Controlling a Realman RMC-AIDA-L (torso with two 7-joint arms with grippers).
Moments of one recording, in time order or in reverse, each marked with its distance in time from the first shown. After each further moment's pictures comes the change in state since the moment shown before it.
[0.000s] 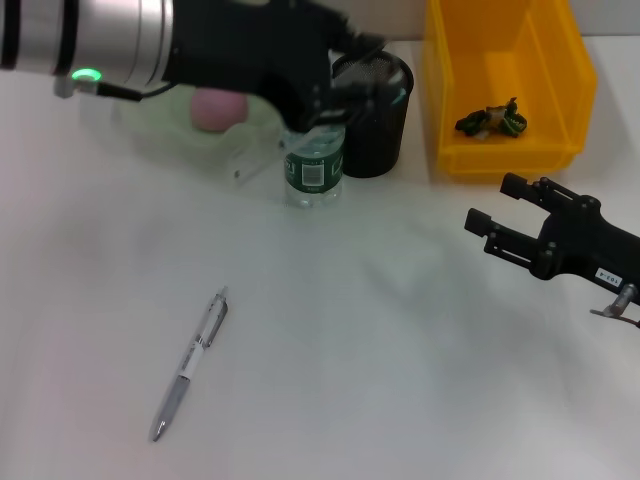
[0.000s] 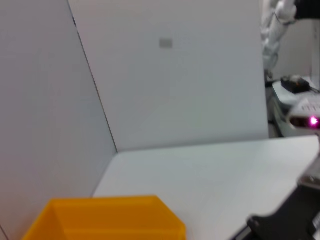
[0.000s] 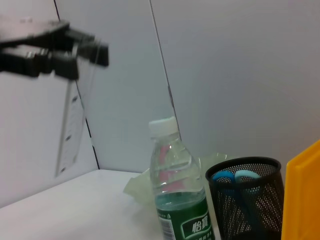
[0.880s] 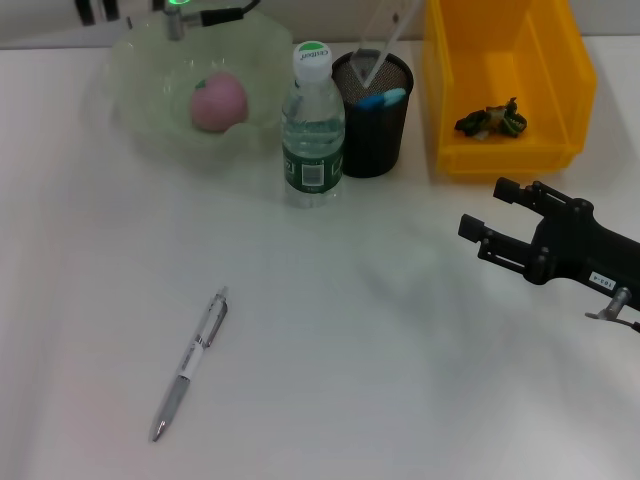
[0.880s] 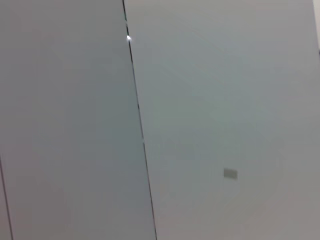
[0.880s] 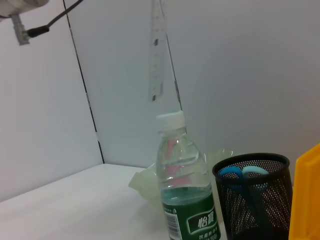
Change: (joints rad) left arm -0.052 -0.006 0.105 -0.271 -0.462 -0.372 0.225; right arm 0.005 0.000 -0.011 0.003 -0.007 0.004 -0.014
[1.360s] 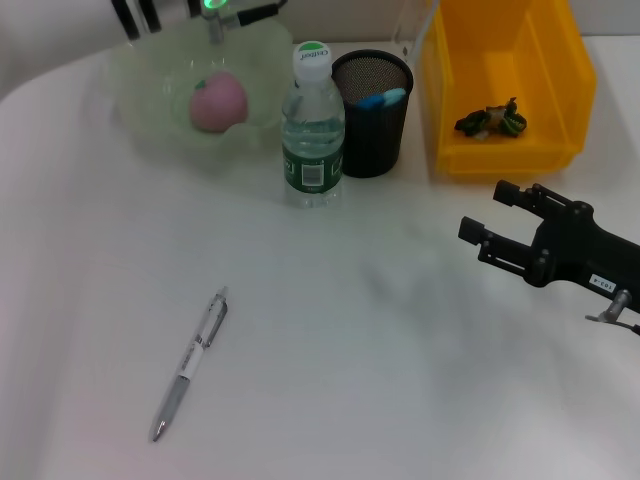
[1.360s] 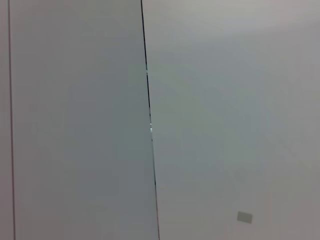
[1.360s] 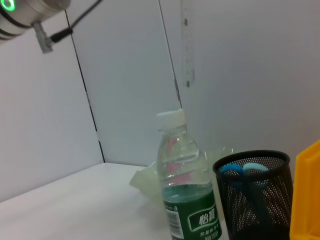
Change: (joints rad) left arm -0.074 -0.002 0.053 -0.265 -0.342 -0.045 0.286; right arm -0.003 0.000 -0.001 0.002 -0.002 -0.001 0.006
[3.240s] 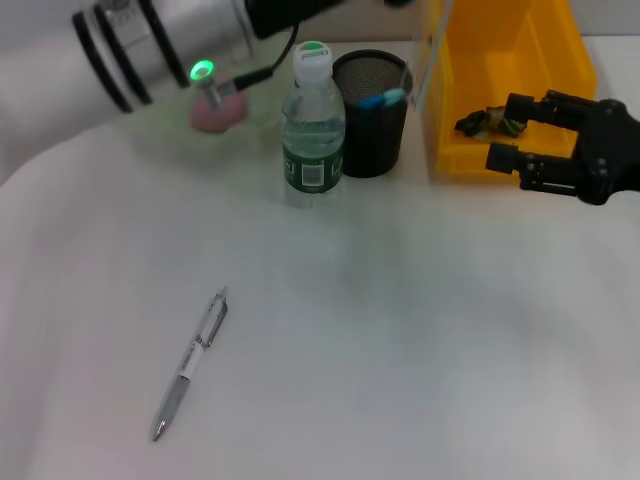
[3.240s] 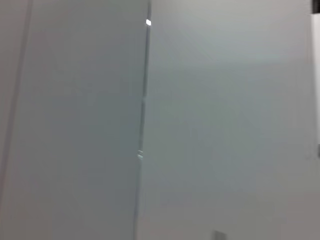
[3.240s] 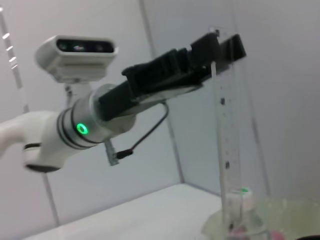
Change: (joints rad) left arm 0.043 0.011 0.092 -0.169 -0.260 0.131 0.153; right arm 0.120 -0.118 0.027 -0.241 -0.122 -0.250 0.361
